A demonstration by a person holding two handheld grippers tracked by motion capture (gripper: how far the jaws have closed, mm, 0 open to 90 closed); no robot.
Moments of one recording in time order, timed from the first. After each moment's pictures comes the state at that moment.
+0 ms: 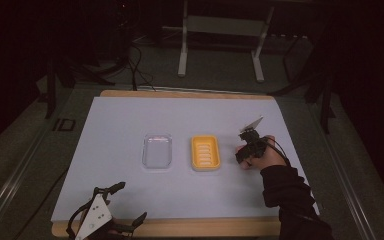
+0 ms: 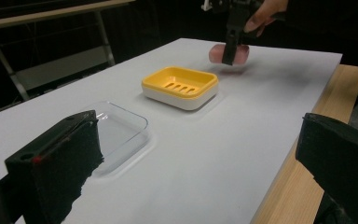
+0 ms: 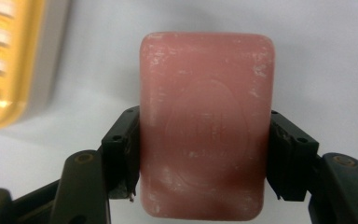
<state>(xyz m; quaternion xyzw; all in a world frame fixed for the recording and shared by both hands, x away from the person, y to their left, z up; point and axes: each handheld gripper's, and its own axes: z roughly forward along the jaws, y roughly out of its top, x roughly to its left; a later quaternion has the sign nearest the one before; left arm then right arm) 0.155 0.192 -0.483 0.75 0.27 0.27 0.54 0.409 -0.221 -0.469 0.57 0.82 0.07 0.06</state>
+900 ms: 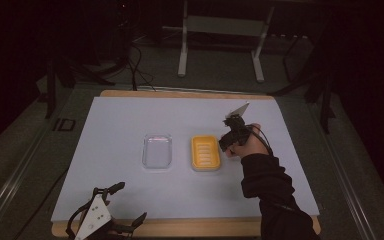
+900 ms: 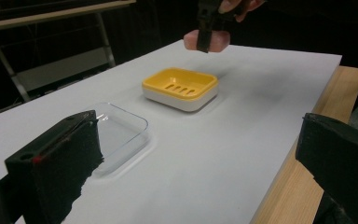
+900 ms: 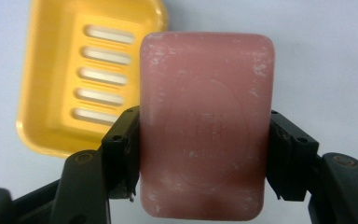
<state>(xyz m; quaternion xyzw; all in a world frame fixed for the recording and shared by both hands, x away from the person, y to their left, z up) 0.153 0.192 -0.482 0.74 0.27 0.27 0.55 0.417 -0.160 -0.426 0.60 0.79 0.09 0.07</state>
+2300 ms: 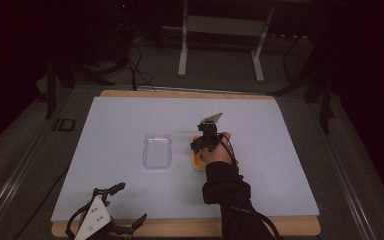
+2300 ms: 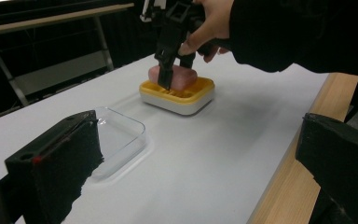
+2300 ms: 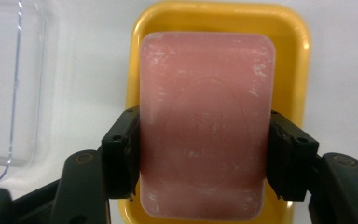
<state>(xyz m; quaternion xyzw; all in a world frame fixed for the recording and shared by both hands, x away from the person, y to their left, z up) 0.150 0.191 -0.480 0.74 0.26 0.27 0.55 0.415 -0.086 -0.471 0.64 0.75 0.13 0.07</state>
